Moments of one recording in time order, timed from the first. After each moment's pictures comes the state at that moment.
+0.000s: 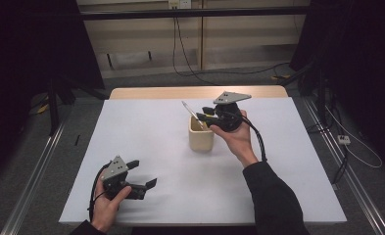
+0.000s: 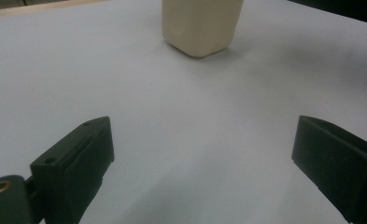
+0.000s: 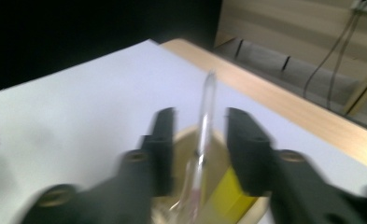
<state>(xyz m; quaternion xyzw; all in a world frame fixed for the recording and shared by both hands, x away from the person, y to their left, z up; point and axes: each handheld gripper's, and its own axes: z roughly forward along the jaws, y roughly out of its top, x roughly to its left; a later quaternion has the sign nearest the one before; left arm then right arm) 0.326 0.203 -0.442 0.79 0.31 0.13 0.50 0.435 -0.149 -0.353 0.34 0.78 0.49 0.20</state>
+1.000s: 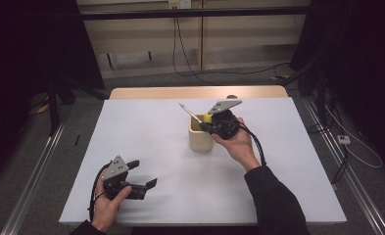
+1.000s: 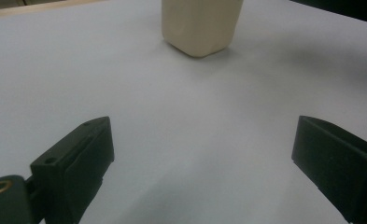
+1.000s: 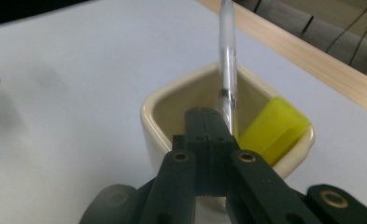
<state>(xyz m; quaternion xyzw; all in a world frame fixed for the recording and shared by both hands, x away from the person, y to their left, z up) 0.326 0.202 -0.442 0.79 0.31 0.13 0.50 0.432 -0.142 -0.374 0.33 0.83 0.41 0.18</state>
